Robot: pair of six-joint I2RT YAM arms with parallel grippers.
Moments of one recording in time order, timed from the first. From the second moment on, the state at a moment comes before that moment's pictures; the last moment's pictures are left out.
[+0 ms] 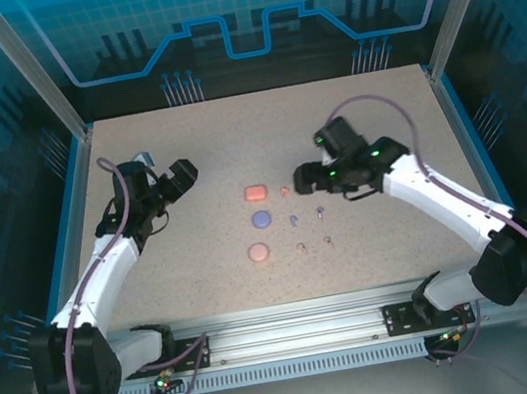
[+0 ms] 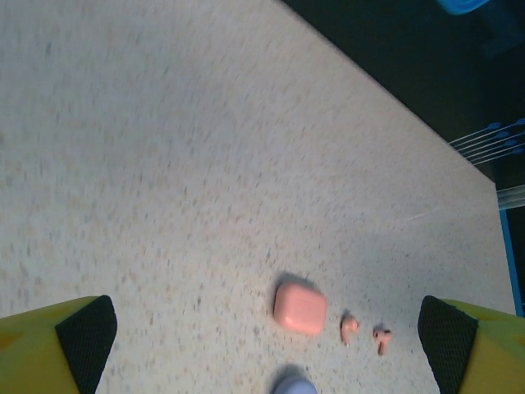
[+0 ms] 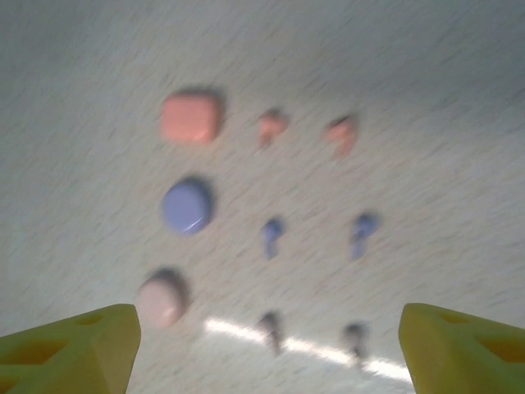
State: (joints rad) left arm -0.09 1.20 0.84 -0.26 0.17 -0.73; right arm 0.60 1.40 1.25 -0.86 -0.05 0.64
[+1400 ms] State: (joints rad) left arm -0.05 1.34 0.98 -0.44 0.08 -0.85; right arm 0.98 2.20 1.75 -1.10 -0.11 1.61
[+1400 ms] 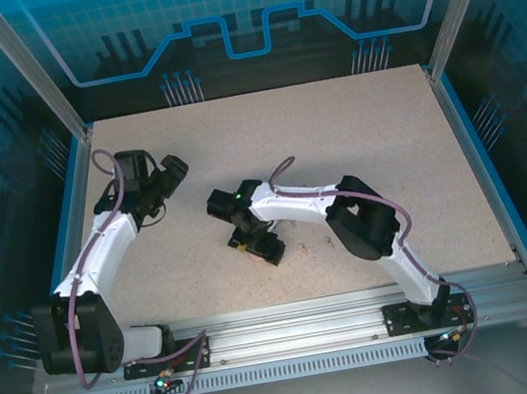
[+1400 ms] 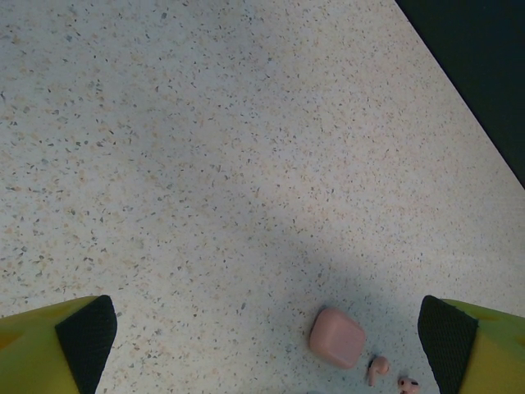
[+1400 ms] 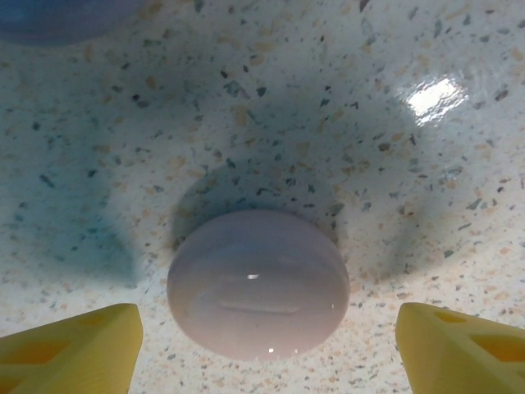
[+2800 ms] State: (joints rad) left arm -0.05 1.27 0.91 -0.41 0.14 -0.83; right arm 0.97 2.19 1.68 -1.02 -0.10 1.52
